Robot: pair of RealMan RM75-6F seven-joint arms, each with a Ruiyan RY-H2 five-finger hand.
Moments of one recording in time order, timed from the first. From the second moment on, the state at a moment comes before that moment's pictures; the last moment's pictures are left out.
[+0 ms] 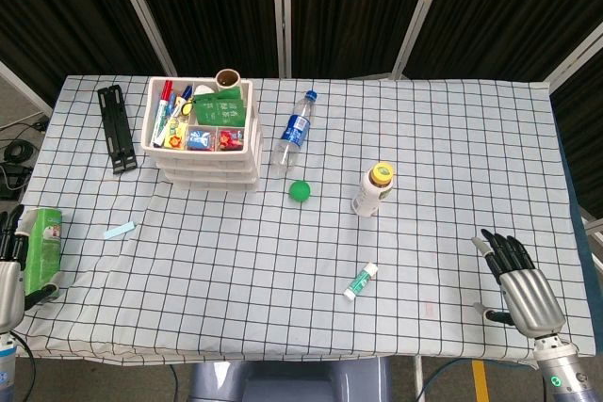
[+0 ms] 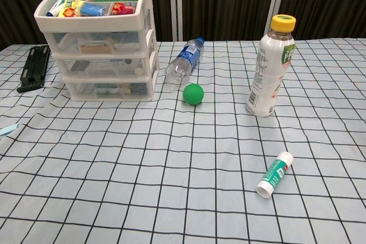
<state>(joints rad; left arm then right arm) -0.02 -1.29 -0.09 -1.55 1.55 1.69 0.22 0.13 -1.16 -0.03 -1.54 -1.64 1.44 0.07</state>
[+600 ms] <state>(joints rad) -0.03 -1.29 -0.09 -1.56 1.55 1.66 0.20 0.13 -1.16 -0.03 -1.55 -1.64 1.44 0.07</state>
